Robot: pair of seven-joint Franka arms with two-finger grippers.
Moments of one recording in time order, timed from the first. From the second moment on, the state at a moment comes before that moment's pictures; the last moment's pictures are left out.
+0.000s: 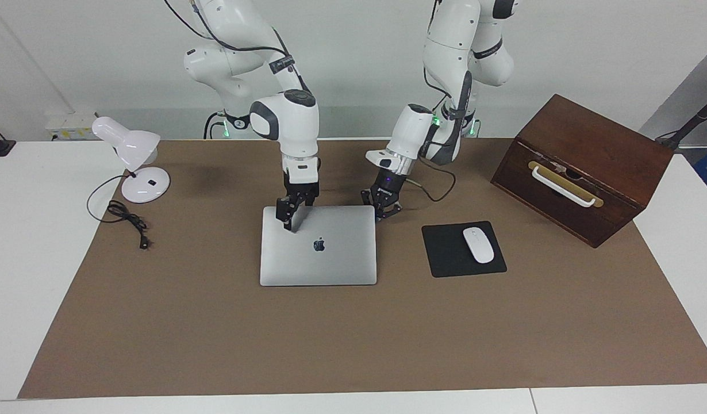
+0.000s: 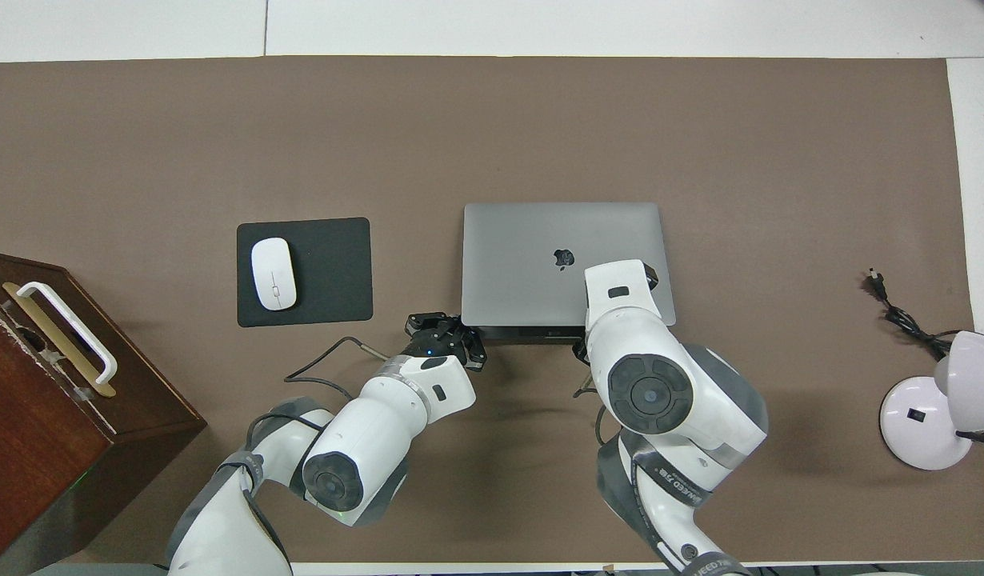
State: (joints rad) left arm -0.77 0.27 0.04 -2.49 -0.10 3.49 -0.06; right arm 0.42 0.08 0.05 -2.27 -0.47 2.57 -0.14
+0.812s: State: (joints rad) left arm -0.77 0.27 0.04 -2.49 -0.10 3.49 -0.06; right arm 0.41 0.13 0.05 -2.04 -0.47 2.36 -0.24
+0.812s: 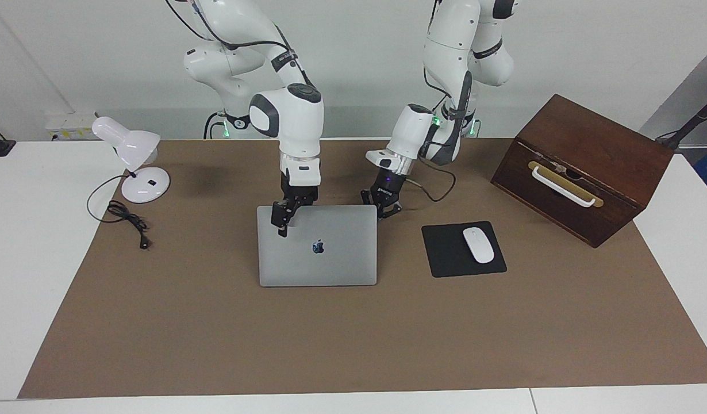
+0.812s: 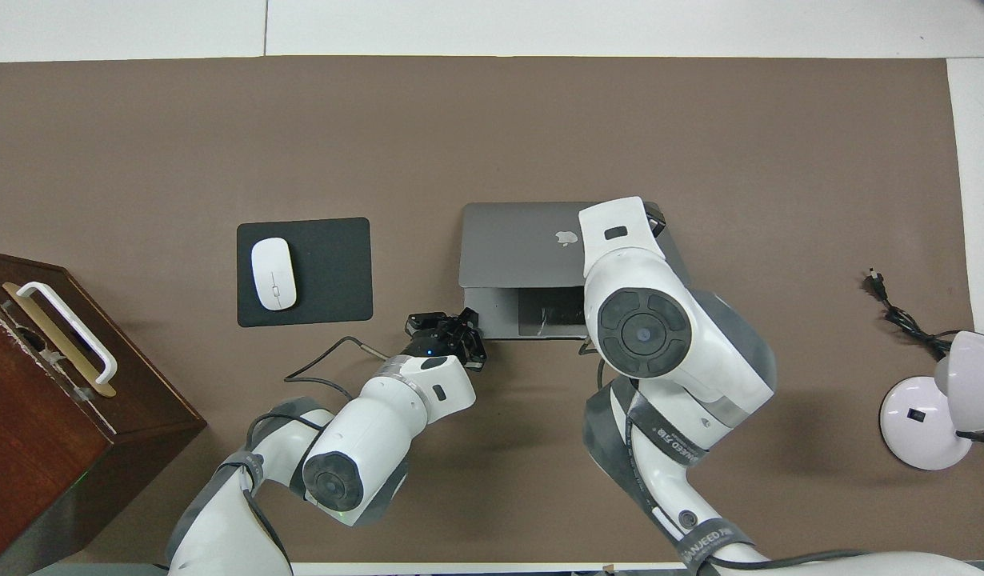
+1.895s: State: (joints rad) left arm -0.77 0.27 0.04 -2.49 -0.10 3.49 -0.06; right arm 0.28 0.20 0.05 -1.81 -0.33 2.30 -0.42
